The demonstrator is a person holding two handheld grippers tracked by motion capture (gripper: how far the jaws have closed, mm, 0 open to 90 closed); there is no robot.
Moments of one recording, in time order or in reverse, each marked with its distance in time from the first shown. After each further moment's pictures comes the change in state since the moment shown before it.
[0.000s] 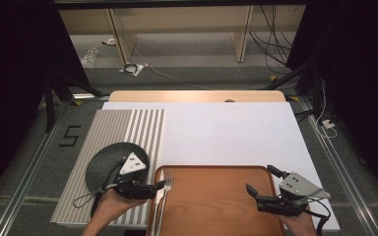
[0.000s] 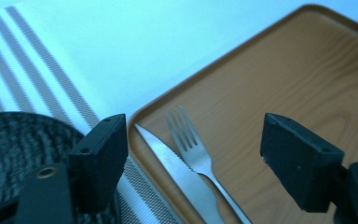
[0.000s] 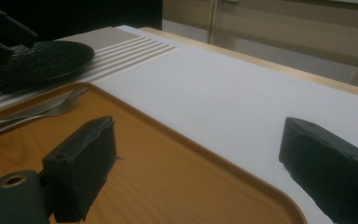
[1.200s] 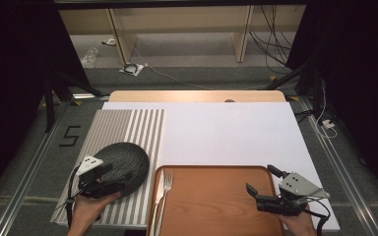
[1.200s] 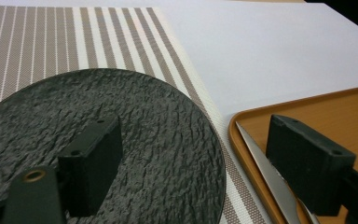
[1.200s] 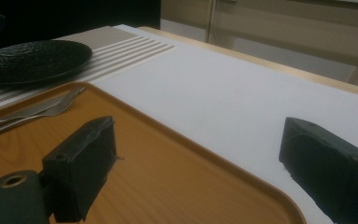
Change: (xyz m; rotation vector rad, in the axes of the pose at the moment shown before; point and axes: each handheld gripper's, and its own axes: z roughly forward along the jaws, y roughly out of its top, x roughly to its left) left arm 0.052 -0.038 -0.043 -0.145 0.219 -0.304; right arm 0.000 -0.001 0.002 -0.010 -0.004 0.005
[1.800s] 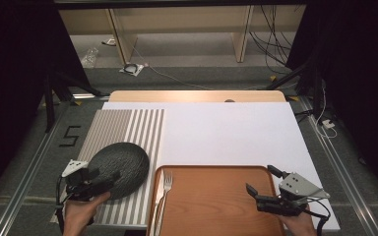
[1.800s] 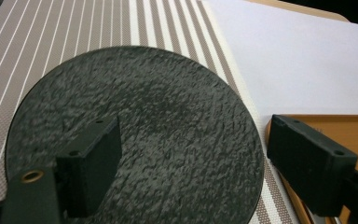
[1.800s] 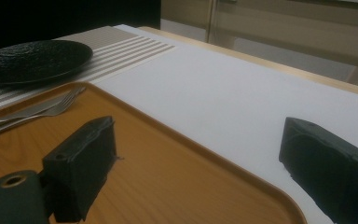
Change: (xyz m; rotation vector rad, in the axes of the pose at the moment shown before) left arm 0.024 -0.011 -0.012 0.009 0.102 -0.167; right arm 0.000 0.000 -0.001 0.002 0.000 0.000
